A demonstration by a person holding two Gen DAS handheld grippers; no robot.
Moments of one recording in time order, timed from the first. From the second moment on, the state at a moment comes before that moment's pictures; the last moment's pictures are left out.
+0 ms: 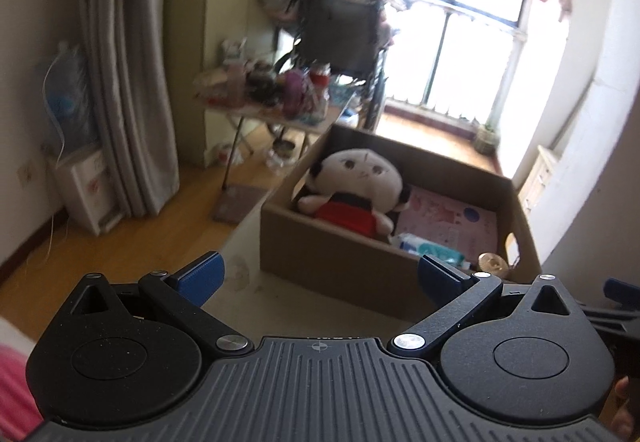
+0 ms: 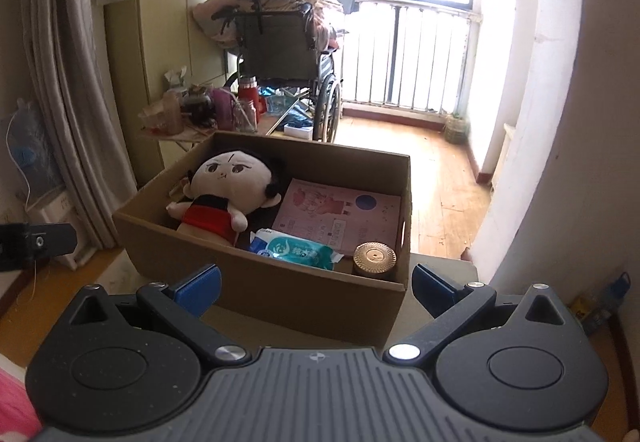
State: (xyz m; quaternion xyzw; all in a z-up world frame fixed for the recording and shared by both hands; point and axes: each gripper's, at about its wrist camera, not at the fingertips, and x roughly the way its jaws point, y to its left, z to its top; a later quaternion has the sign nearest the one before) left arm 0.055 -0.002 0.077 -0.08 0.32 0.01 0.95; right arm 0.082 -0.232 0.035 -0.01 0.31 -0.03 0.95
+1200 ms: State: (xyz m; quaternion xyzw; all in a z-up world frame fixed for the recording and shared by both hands) left arm 0.073 -0.003 0.058 -0.06 0.38 0.02 0.92; right arm 0.105 -0.226 0.017 -0.06 0.36 -0.07 0.93
